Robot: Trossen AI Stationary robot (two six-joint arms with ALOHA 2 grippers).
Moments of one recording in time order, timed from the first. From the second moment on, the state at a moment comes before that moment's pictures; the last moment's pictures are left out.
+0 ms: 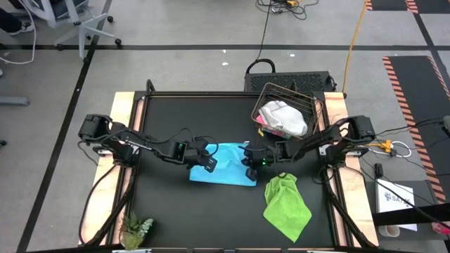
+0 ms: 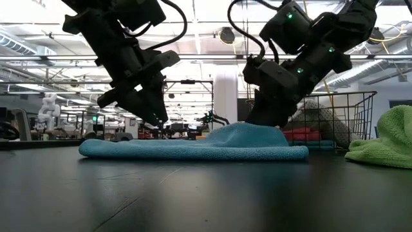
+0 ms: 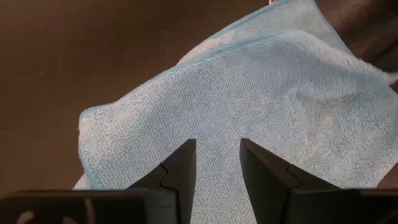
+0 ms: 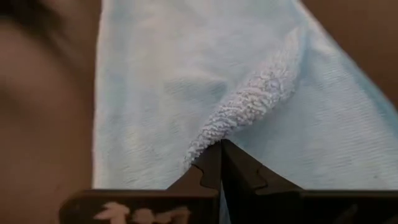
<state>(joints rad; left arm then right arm) -0.12 1.58 0.86 -0.29 -0.37 -1.00 0.06 1.66 0.66 0.26 0.07 0.42</state>
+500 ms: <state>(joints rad) -0.12 1.58 0.86 -0.29 -0.37 -0.98 0.18 1.66 0.66 0.26 0.11 0.44</state>
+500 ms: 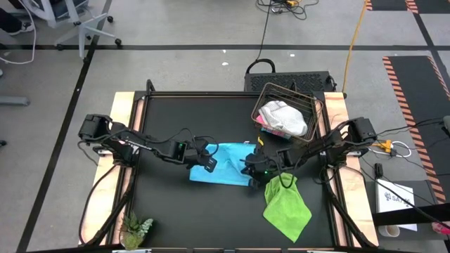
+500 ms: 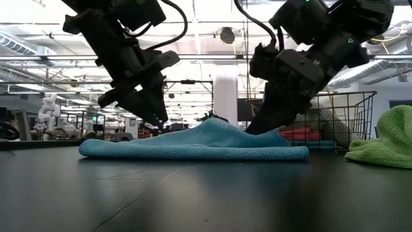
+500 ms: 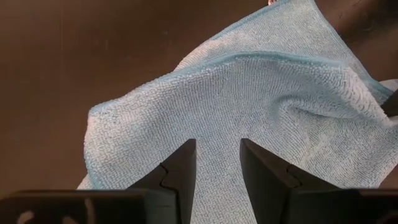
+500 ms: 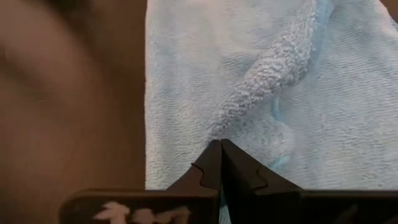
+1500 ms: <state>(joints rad) -0.05 1.59 0.86 -0.04 -0.27 -0.82 0.22 1.85 0.66 0.50 0.13 0.53</state>
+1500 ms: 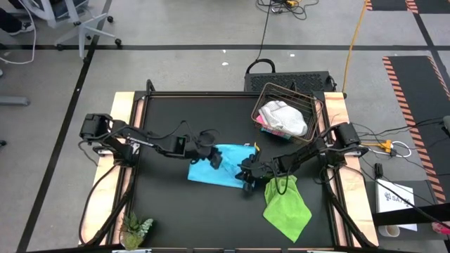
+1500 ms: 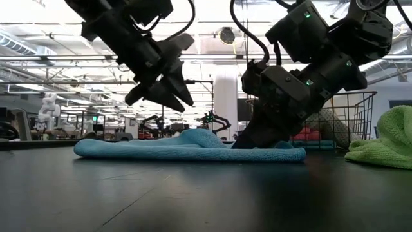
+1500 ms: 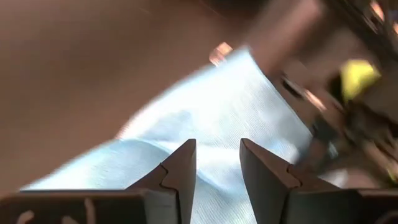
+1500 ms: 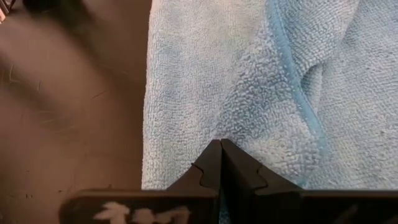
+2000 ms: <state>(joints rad) -0.12 1.90 0.86 0.26 -0.13 -0.83 0.20 1.84 0.66 0.50 0.09 0.51</state>
